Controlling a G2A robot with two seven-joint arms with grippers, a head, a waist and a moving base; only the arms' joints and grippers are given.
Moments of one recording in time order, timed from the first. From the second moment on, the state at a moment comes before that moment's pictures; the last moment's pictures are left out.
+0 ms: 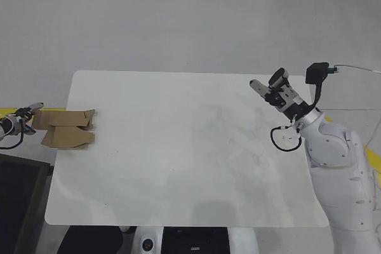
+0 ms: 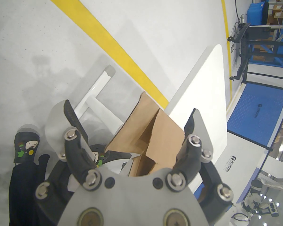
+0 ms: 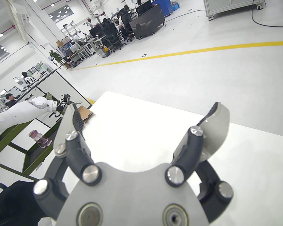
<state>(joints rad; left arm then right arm) 0.40 -0.76 -1.22 -0.18 0.12 -0.27 -0.92 -1.10 -1.16 1.46 -1.70 -0.49 -0.43 0.40</state>
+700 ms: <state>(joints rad) 0.40 -0.76 -1.28 -0.19 0.01 -0.35 -0.97 -1.10 -1.16 1.46 -1.70 -0.49 -0.43 0.40</state>
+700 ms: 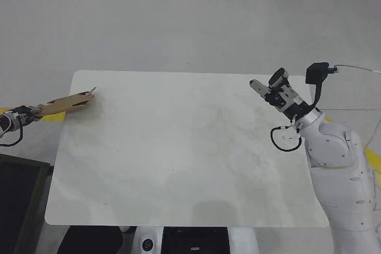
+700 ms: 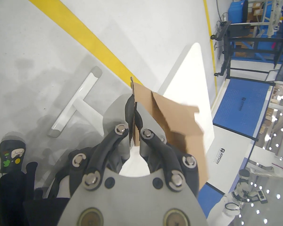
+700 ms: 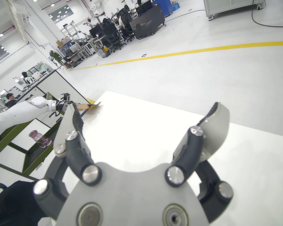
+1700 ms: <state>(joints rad) 0.23 -0.90 -1.24 -0.43 -0.33 -0.60 -1.11 -1.10 -1.16 1.46 -1.70 -0.49 -0.43 0.40</state>
